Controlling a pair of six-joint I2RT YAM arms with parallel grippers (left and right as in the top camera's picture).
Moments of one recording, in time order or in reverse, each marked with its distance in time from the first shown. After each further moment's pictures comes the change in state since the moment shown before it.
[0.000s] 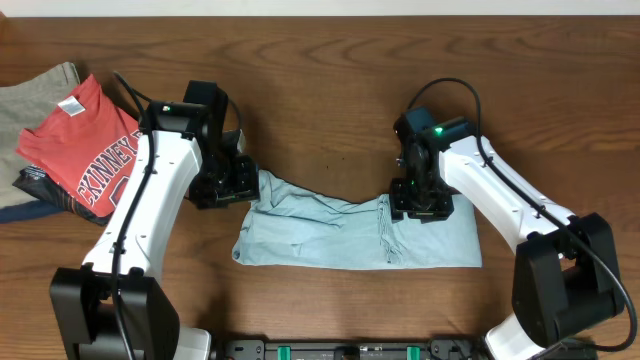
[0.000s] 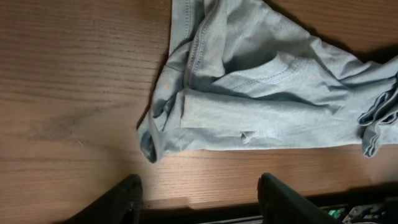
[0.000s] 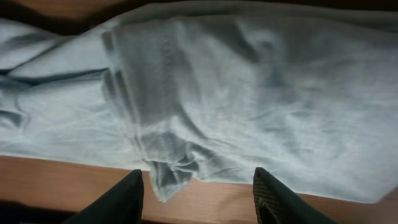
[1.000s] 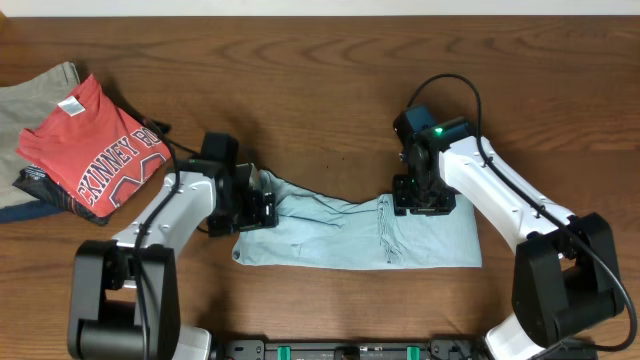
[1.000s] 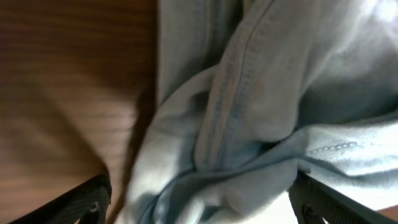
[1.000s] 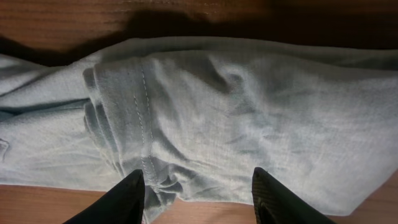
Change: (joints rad) left arm 0.000 0.021 -0.474 0.572 0.072 0.018; right arm 0.000 0.000 -0.003 0.045 0.080 0.000
